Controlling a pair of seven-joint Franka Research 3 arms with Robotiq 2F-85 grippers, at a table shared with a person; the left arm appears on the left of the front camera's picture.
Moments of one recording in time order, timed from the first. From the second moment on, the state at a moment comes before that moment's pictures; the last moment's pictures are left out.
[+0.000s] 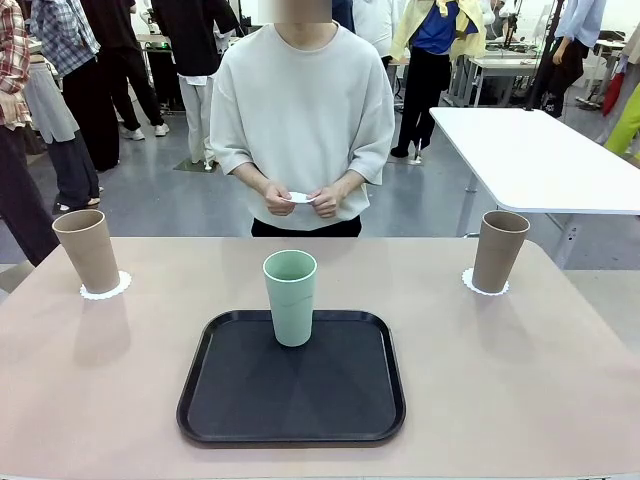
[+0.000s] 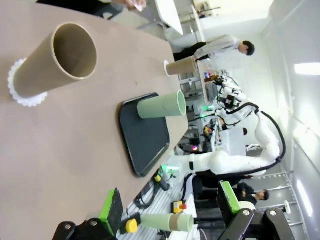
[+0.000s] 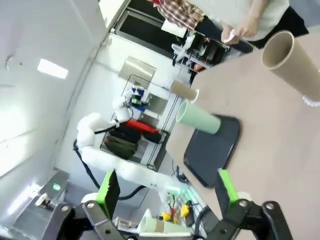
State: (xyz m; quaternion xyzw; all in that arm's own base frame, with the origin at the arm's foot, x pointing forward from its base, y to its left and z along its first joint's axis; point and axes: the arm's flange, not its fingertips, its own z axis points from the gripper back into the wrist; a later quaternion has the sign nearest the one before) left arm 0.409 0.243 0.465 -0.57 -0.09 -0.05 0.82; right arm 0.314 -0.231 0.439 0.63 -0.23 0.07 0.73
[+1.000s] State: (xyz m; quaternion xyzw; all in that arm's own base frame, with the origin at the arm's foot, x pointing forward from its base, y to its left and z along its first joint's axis) left arm 0.409 0.243 0.465 -0.57 -0.09 -0.05 0.82; right arm 0.312 -0.254 0.451 0.59 -0.14 0.10 0.79
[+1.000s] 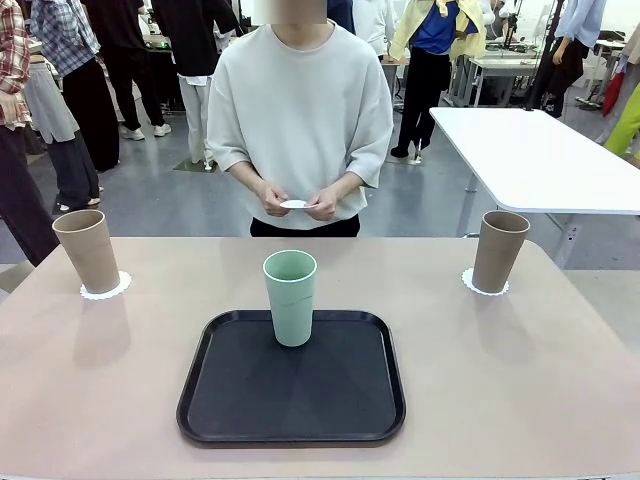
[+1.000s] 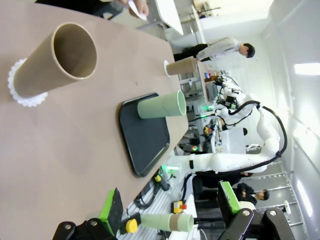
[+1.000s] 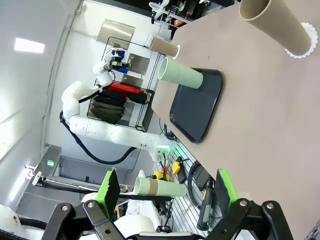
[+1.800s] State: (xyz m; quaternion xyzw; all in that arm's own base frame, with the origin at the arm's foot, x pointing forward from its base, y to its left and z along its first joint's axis) left arm 0.409 0.243 0.465 -0.57 -0.09 -0.05 0.82; right arm 0.312 -0.254 0.451 0.59 -0.14 0.10 0.79
